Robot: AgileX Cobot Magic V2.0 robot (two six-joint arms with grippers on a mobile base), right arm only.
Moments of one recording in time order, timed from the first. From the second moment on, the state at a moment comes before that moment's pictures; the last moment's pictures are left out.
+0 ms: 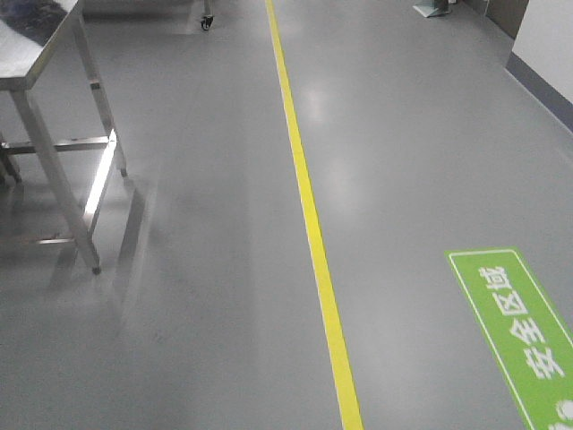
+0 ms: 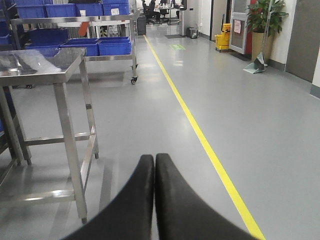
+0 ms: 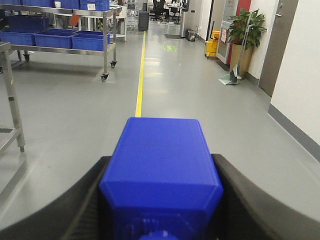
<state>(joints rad) 0.00 0.23 -0.28 0.03 0.24 -0.13</state>
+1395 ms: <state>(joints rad) 0.00 0.23 -0.28 0.03 0.24 -0.13</state>
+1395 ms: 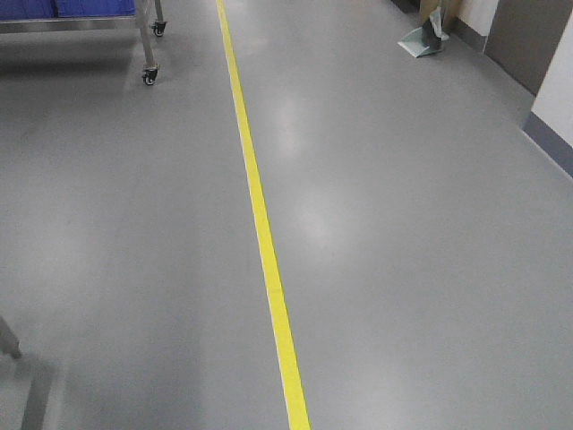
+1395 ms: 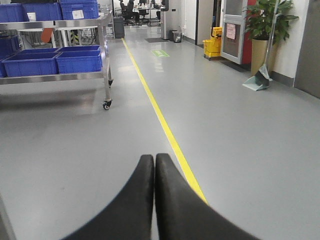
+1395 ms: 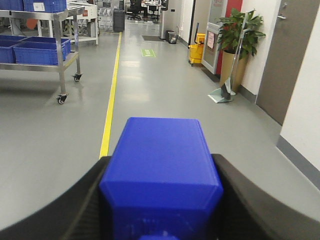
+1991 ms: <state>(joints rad) 0.00 0.23 -0.28 0.03 0.24 -0.13</state>
